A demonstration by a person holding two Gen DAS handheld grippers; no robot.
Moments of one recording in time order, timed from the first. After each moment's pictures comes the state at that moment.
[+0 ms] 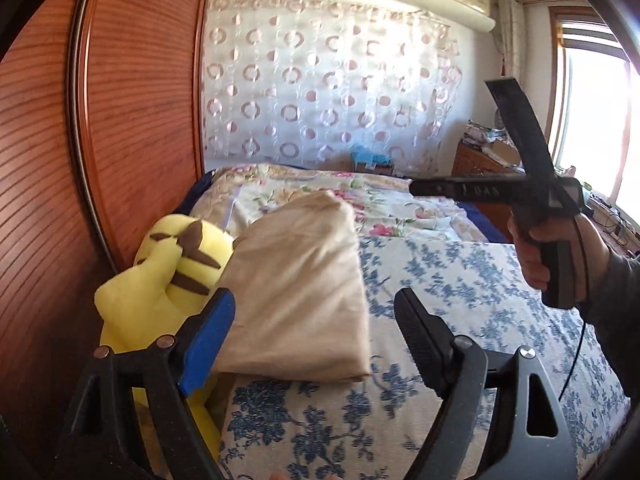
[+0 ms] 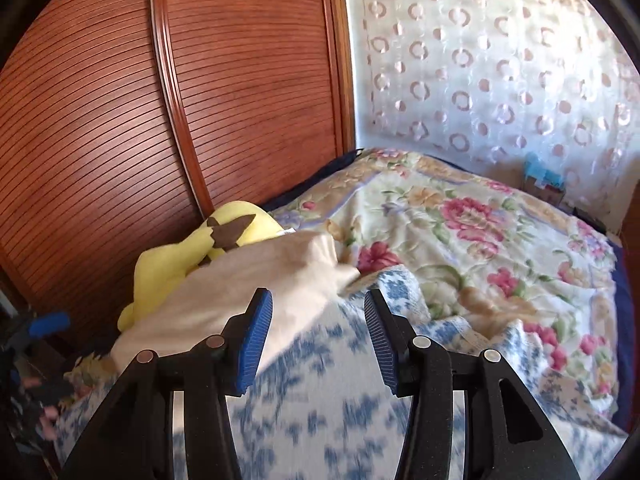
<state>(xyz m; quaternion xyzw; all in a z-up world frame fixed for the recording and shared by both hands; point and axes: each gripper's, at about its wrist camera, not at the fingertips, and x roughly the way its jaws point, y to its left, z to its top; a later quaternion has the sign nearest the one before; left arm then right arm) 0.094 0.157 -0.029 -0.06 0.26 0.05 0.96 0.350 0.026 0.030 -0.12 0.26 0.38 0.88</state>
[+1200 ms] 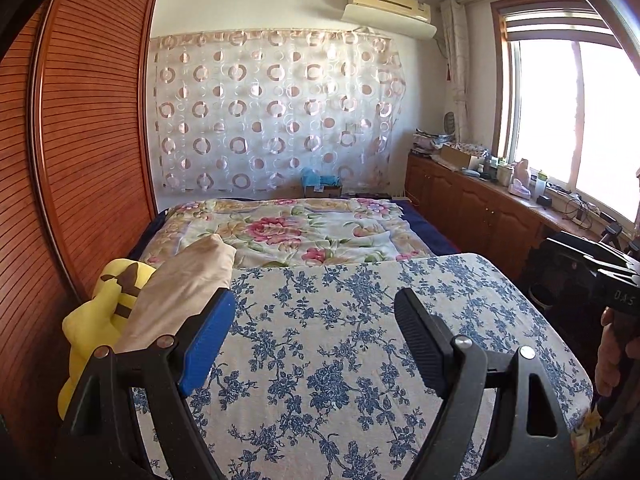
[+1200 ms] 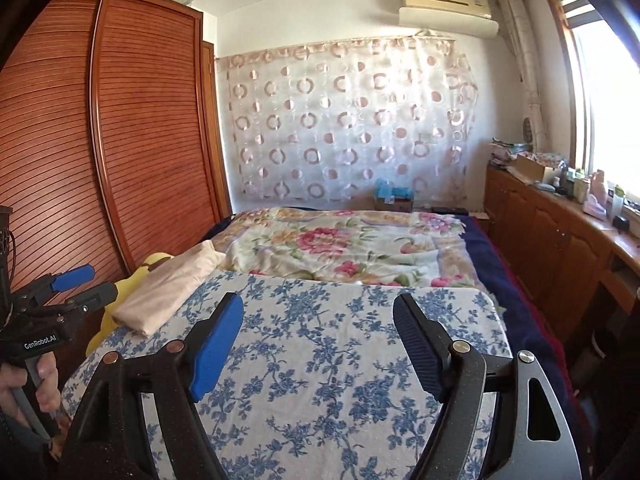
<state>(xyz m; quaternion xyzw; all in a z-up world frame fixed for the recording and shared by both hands) 0.059 0.003 0.033 -0.03 0.22 -0.01 0.98 0.055 -0.166 0.044 -0.02 0.16 0.18 0.97</state>
